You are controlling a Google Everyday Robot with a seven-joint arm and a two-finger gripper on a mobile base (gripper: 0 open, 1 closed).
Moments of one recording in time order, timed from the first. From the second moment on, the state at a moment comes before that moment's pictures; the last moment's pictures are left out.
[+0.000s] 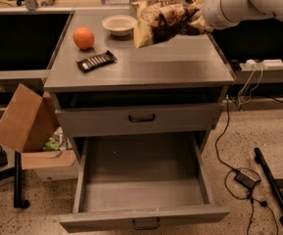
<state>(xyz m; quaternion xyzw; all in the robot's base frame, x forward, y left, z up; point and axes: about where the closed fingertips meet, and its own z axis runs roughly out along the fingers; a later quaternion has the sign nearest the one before) 0.720 -0.170 0.999 -0.58 0.63 -0.17 0.49</state>
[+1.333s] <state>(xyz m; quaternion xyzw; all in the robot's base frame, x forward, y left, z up) 0.604 -0.108 0.992 -0.69 0.54 -0.08 0.48</state>
